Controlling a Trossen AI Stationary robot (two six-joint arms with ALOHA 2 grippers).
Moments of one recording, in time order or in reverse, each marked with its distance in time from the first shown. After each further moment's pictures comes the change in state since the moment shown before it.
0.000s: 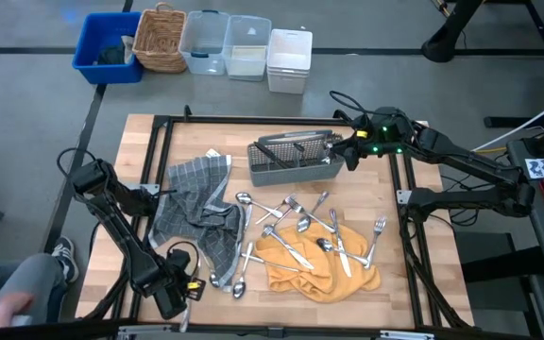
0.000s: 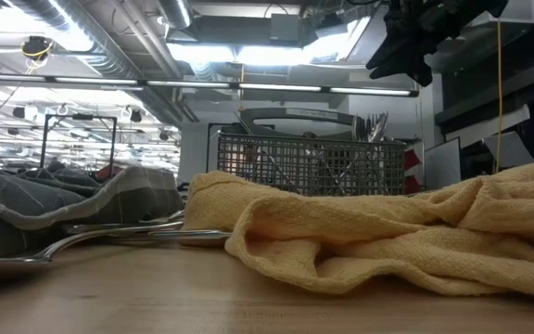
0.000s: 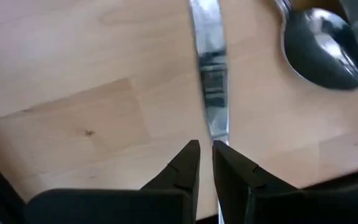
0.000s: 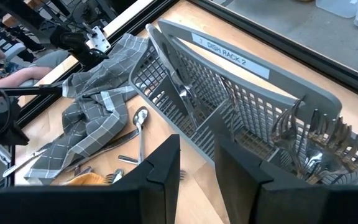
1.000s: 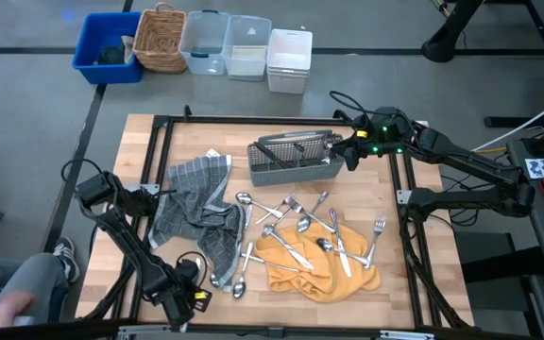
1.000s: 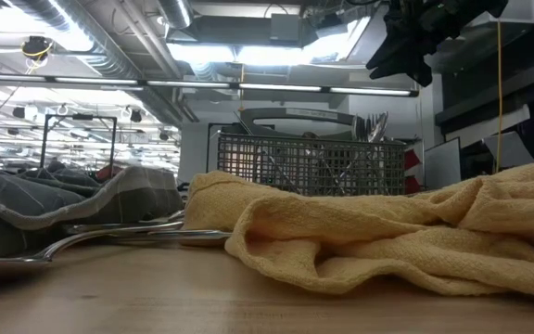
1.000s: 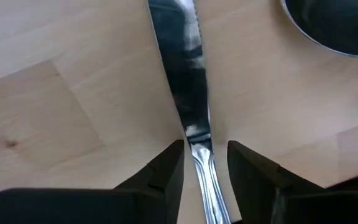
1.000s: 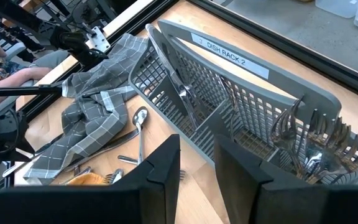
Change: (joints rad) left arm 0.003 0.137 0.002 0.169 0.016 0.063; right arm 0.000 0.000 0.000 0.000 0.000 0.000
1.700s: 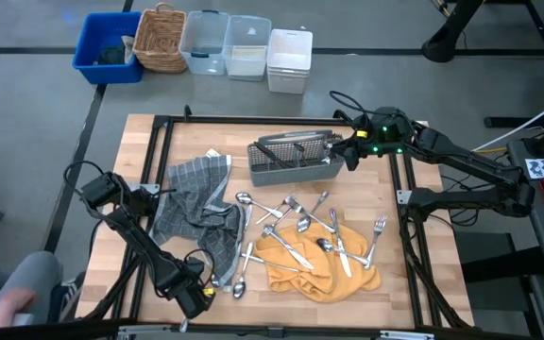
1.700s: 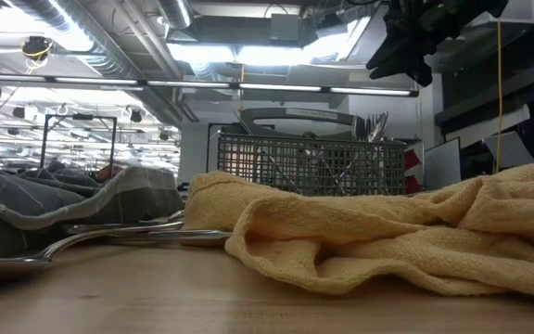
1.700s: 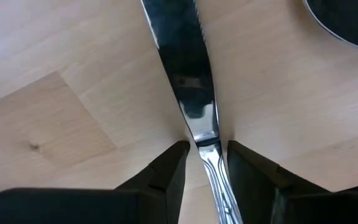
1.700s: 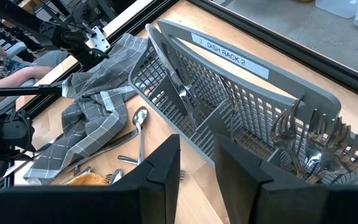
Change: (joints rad) left arm 0.082 0.039 0.004 -0.054 0.179 0.146; right arm 0.000 0.000 0.000 0.000 0.000 0.000
